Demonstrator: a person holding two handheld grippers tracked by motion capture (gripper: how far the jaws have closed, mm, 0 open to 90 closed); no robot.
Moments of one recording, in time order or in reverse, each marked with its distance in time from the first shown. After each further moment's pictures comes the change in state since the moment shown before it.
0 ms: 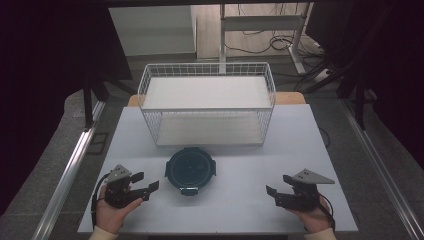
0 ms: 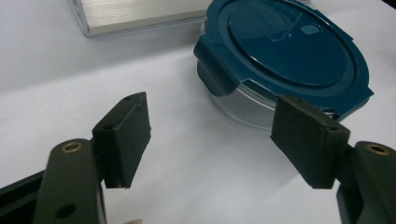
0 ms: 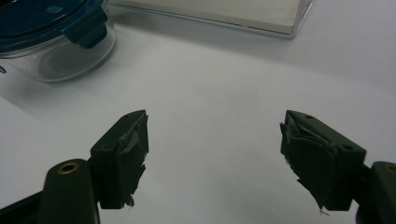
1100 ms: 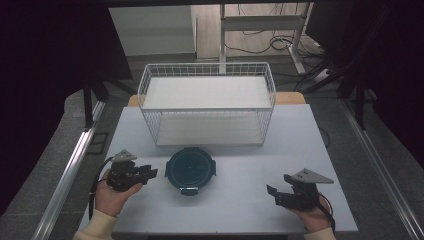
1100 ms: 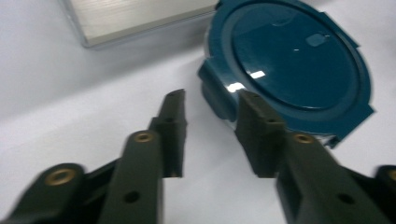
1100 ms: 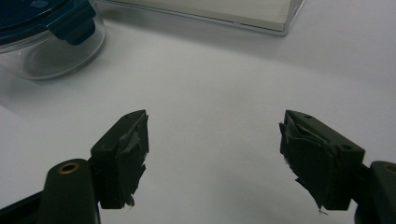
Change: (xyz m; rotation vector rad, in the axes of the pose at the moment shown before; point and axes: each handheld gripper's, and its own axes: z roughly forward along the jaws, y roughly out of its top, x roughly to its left) left arm 0.011 0.041 0.008 0.124 0.005 0.032; right arm -0.001 0.000 0.003 0.010 -0.030 -0.008
